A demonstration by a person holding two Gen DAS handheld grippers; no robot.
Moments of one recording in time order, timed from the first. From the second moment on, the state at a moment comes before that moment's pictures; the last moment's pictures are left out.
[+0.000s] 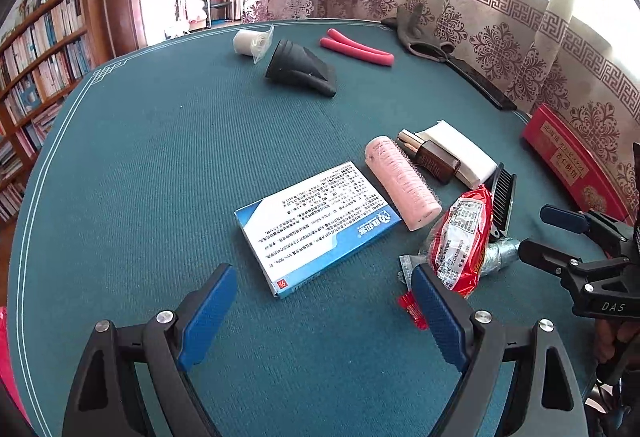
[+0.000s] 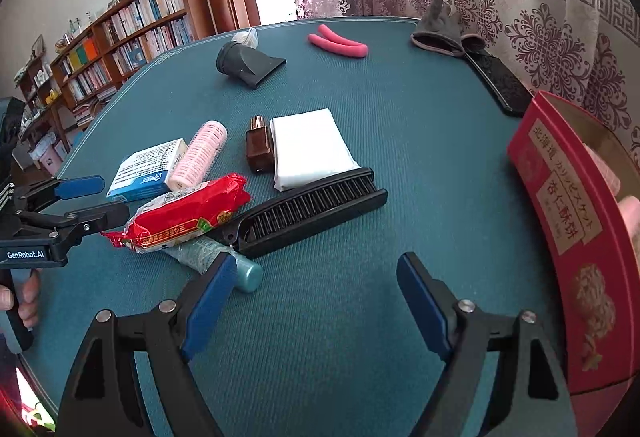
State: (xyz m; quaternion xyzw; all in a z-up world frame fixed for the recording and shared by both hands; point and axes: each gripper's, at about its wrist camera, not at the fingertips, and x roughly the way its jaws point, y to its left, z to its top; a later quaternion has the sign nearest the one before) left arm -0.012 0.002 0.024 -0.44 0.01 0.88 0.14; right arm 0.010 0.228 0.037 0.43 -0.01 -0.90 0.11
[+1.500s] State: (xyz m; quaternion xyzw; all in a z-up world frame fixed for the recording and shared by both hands) left arm -0.009 -0.051 0.017 -0.44 -0.07 0.89 0.10; right arm 0.014 0.165 0.032 0.44 0.02 -0.86 0.26
